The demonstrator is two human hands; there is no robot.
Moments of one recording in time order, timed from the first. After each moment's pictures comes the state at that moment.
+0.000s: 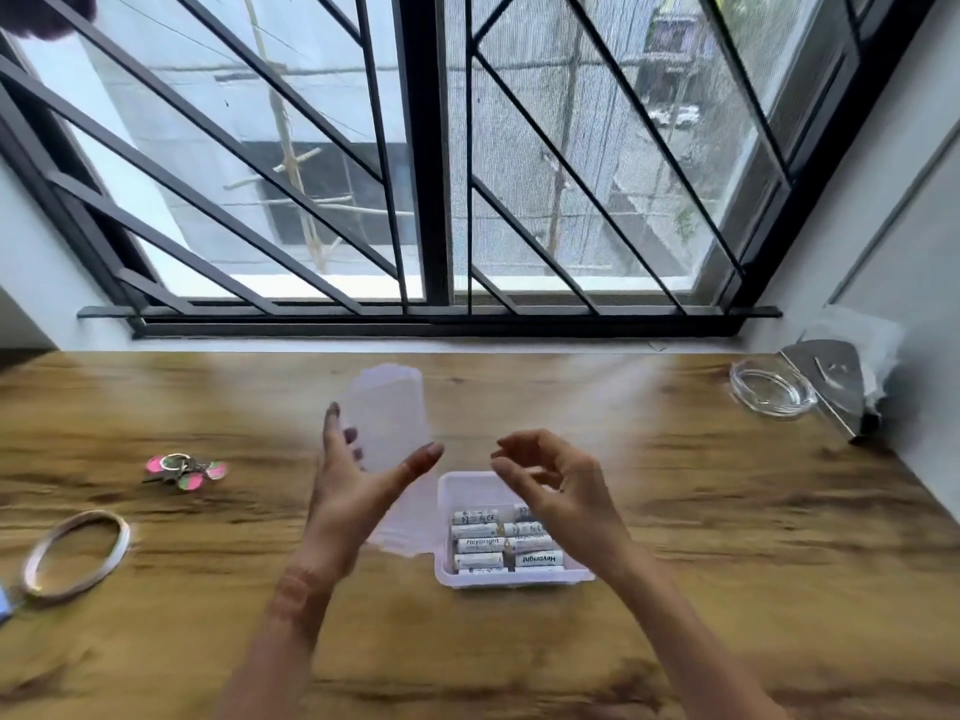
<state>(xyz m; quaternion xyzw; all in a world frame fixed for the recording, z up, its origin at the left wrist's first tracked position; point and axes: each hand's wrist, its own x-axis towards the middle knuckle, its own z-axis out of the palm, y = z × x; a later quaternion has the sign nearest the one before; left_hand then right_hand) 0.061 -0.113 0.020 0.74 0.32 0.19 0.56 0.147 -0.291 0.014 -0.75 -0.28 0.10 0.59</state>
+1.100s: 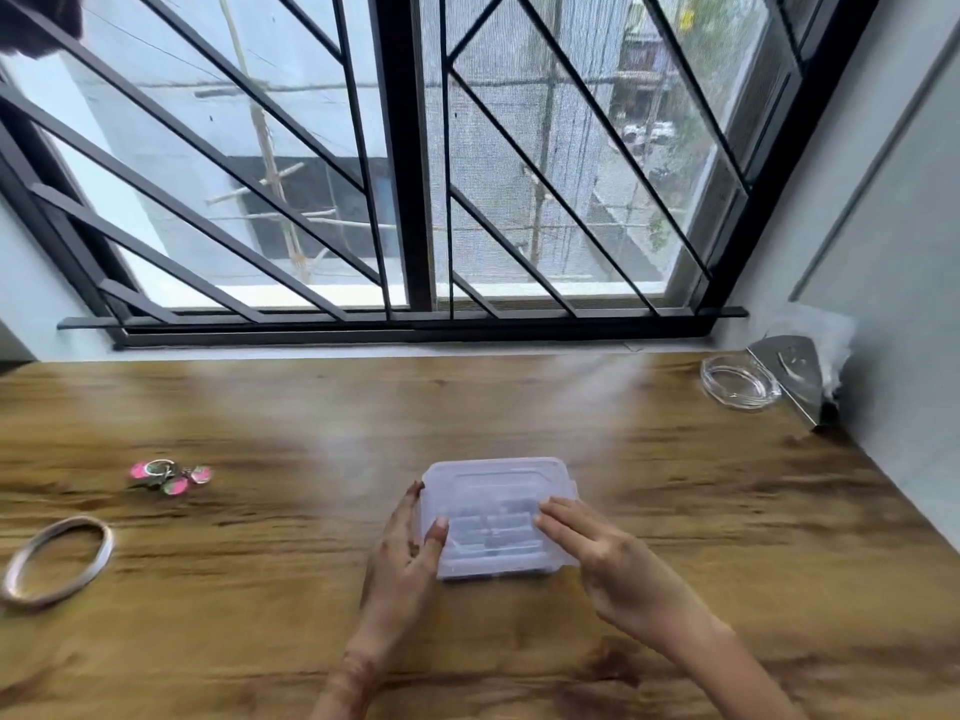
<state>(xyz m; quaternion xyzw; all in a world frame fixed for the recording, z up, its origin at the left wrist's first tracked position) 0.039 -0.168 -0.051 0.78 0.26 0.13 0.55 0.139 -0.377 -0.036 -0.87 -0.48 -0.03 0.12</state>
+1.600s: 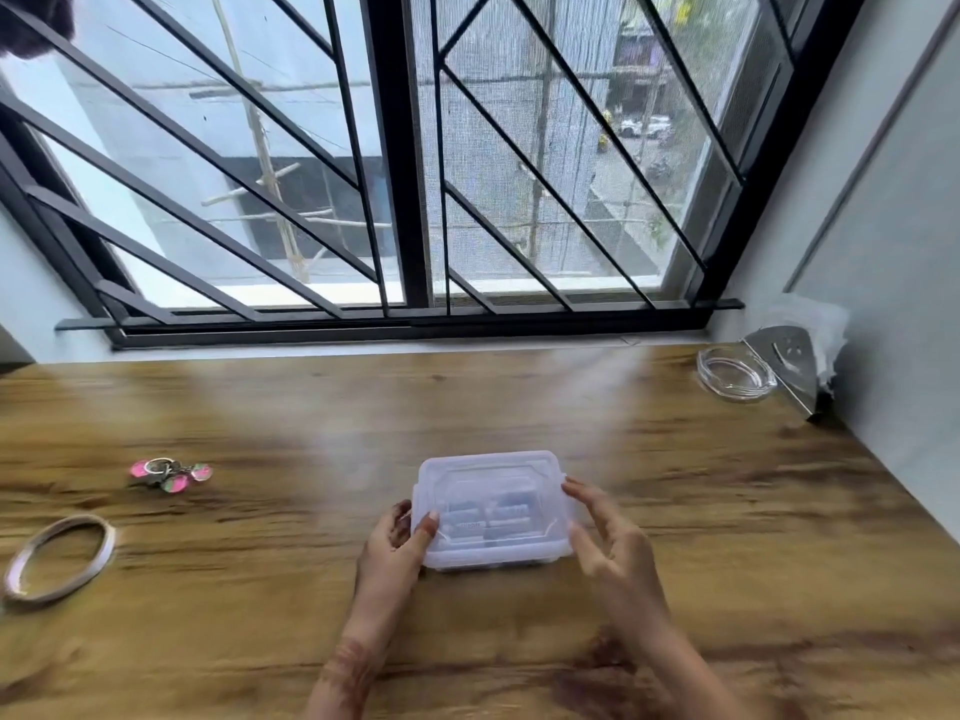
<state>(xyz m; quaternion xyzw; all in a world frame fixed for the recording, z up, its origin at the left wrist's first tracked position) 0.043 -0.160 -0.067 0.64 0.31 0.13 0.70 0.118 -0.362 -0.043 -0.80 -0.16 0.06 0.58</state>
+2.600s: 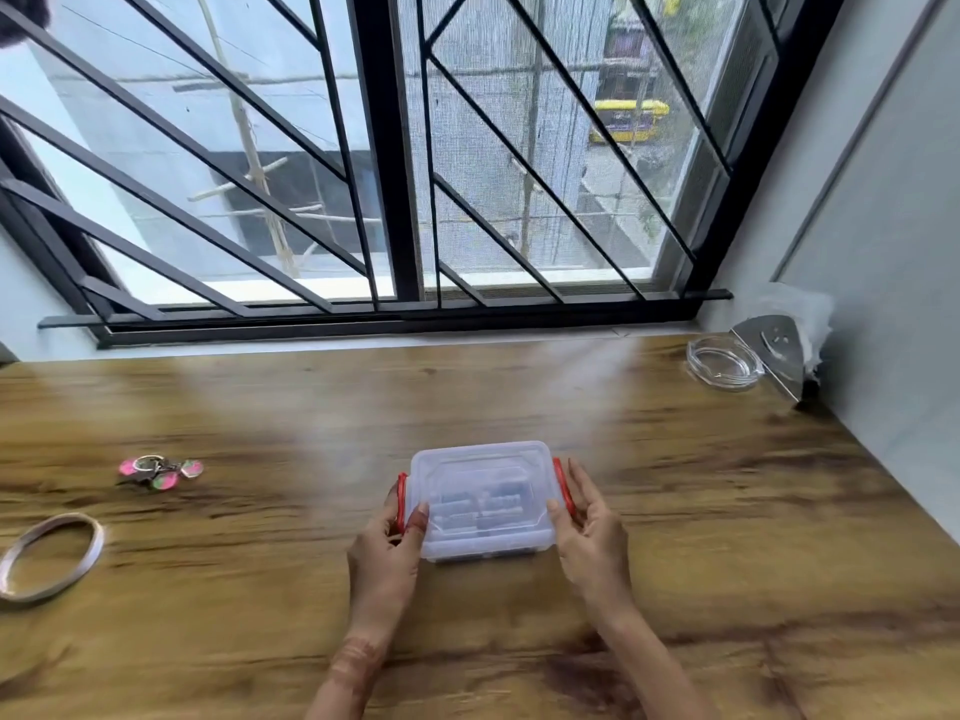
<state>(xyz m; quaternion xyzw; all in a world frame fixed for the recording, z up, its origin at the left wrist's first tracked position) 0.038 -0.168 -0.067 0.74 0.28 0.23 0.57 0.114 -0.337 -0.049 -0.76 -0.04 0.04 0.65</state>
